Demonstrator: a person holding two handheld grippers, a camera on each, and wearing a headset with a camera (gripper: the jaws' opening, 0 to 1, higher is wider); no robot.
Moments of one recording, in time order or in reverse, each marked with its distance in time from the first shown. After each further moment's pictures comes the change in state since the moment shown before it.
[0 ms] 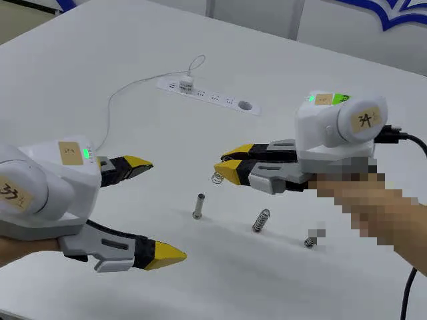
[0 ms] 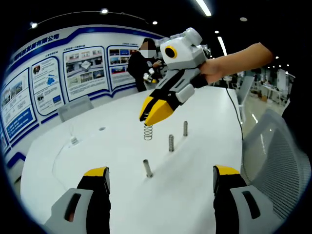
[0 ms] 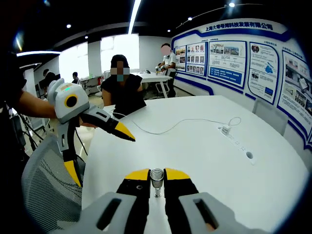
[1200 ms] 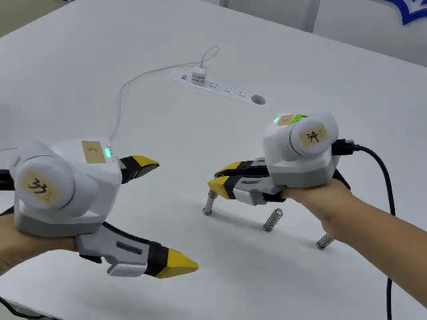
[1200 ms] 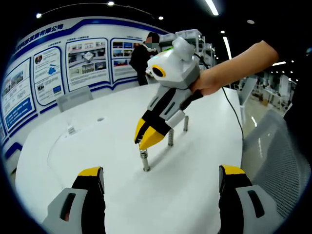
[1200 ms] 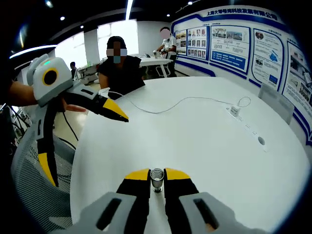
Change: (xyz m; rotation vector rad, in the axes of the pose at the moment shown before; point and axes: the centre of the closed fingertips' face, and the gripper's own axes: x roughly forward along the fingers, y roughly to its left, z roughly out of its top) left arm 0.008 0.000 -0.015 -0.060 0.035 -0.009; right arm 0.051 -0.002 -0.048 0.018 0.142 0.022
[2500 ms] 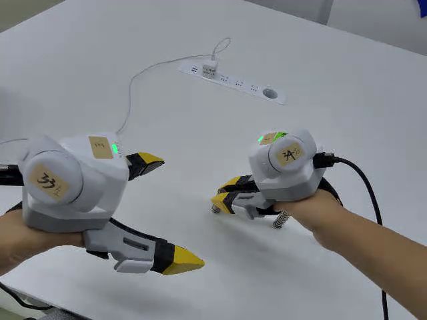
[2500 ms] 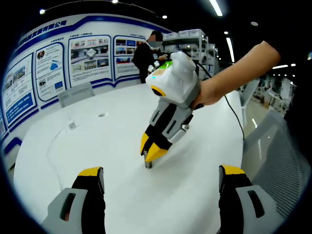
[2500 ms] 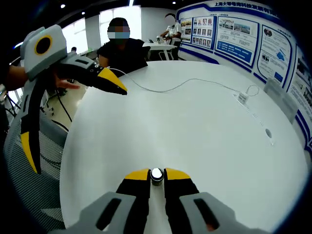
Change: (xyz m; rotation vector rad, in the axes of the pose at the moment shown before) left arm 0.000 0.003 -0.010 -0.030 0.011 0.007; right arm 0.028 0.006 -0.036 -0.040 0.124 0.003
